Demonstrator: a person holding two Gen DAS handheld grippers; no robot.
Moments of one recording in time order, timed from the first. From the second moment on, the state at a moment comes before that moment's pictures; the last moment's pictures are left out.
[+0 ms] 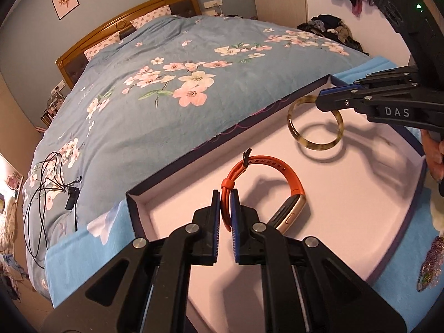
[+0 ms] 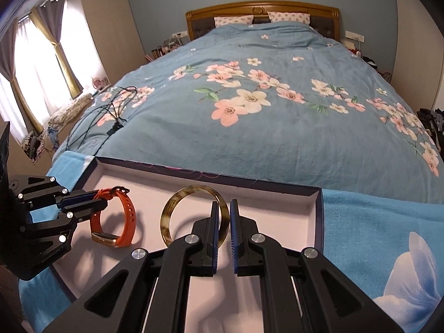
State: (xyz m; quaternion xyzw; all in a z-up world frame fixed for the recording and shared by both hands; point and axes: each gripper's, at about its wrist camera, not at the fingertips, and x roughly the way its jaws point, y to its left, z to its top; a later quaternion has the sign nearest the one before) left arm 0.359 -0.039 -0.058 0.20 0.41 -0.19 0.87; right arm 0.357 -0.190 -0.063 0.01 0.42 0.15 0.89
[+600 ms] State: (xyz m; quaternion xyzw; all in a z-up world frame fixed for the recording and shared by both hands) left arm 0.400 -0.056 -0.072 0.24 0.42 -0.17 0.86; right arm 0.376 -0.192 -0.071 0.04 0.45 0.12 0.88
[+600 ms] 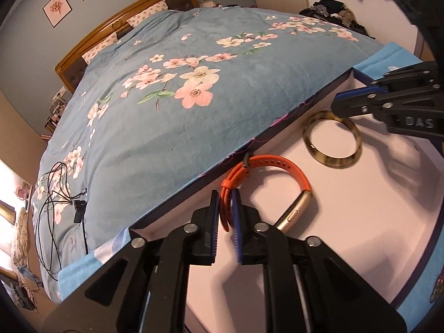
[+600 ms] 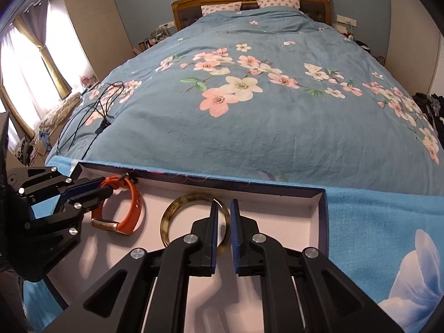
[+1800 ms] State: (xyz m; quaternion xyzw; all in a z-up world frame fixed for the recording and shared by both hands) left arm 0.133 0.019 -0.032 0.04 0.31 -0.18 0.93; right arm 0.124 -0.225 -0.077 0.00 0.41 0.28 0.87
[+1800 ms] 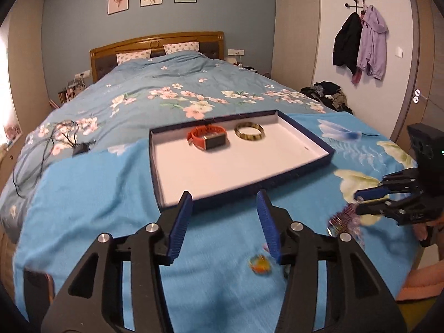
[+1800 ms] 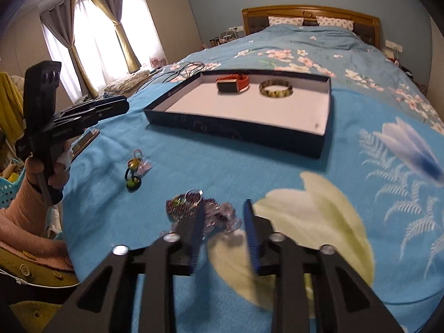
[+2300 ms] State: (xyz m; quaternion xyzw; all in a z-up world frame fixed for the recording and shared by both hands) left arm 0.096 0.011 -0.061 0.04 0.34 -0.22 0.91; right arm 0.096 -0.225 -0.037 0.01 0.36 0.30 0.88
